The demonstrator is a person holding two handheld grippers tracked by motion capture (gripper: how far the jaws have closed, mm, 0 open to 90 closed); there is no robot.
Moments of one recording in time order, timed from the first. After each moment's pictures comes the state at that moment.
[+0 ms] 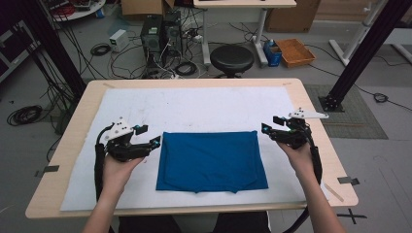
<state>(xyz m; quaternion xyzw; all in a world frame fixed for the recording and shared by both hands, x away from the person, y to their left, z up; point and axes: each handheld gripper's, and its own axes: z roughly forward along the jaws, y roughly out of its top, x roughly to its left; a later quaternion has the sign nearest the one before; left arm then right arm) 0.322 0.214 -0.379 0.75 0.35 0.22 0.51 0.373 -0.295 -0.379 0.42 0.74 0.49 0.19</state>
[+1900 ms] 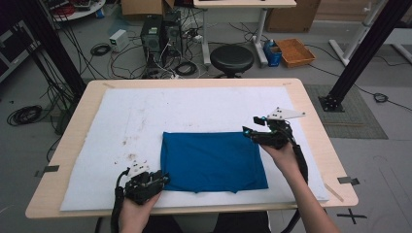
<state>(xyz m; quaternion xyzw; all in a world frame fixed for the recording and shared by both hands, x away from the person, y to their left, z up) 0.243 0.167 -0.458 0.71 0.53 0.15 0.44 0.372 -0.237 -0.372 0.35 0.78 0.49 0.18</state>
